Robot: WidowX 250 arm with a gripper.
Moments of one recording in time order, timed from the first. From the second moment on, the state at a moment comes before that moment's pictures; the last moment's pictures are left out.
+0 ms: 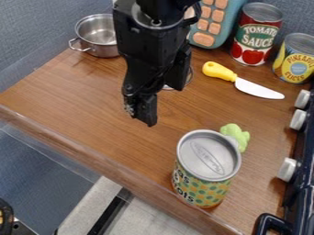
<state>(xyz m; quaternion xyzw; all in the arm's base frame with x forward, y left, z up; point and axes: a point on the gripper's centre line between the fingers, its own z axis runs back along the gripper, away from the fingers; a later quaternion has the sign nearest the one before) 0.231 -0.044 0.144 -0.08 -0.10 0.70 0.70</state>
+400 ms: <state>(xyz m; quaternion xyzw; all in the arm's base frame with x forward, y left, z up) 0.250 -0.050 0.132 -0.05 -0.09 0.67 0.74</state>
